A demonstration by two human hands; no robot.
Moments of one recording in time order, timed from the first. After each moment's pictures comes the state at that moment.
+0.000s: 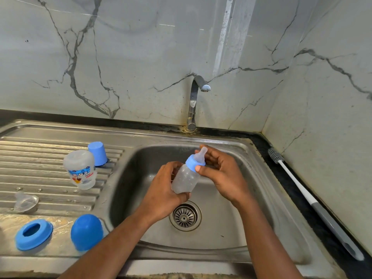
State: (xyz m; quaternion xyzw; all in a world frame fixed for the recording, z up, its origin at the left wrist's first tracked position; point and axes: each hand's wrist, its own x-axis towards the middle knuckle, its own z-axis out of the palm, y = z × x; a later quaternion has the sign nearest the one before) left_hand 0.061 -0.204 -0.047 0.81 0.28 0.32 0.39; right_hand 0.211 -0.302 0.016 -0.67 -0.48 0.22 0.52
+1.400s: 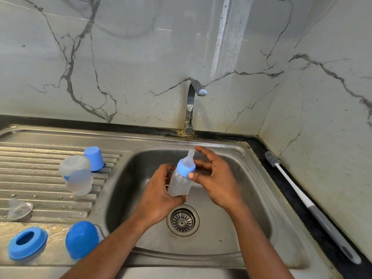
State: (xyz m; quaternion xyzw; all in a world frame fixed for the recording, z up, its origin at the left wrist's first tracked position) left_hand 0.062 -0.199 -0.049 0.79 0.30 0.34 0.41; right_hand 0.201 -0.299 0.016 -0.68 -0.47 0.20 0.53
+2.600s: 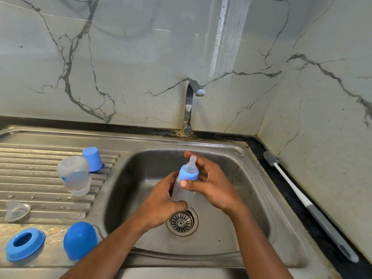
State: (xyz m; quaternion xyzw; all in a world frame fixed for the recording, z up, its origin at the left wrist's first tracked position) left_hand 0.062 -0.208 -0.042 0.79 0.24 0.25 0.51; right_hand 0.202 -0.300 0.010 -0.65 -0.52 0.26 0.49
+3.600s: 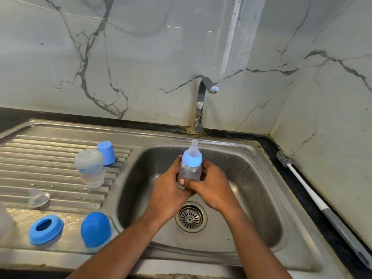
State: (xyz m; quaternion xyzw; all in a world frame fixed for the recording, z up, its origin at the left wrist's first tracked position) left_hand 0.065 -0.219 -0.029 0.78 0.30 0.37 0.41; right_hand 0.183 -0.287 -0.004 -0.73 -0.48 0.18 0.45
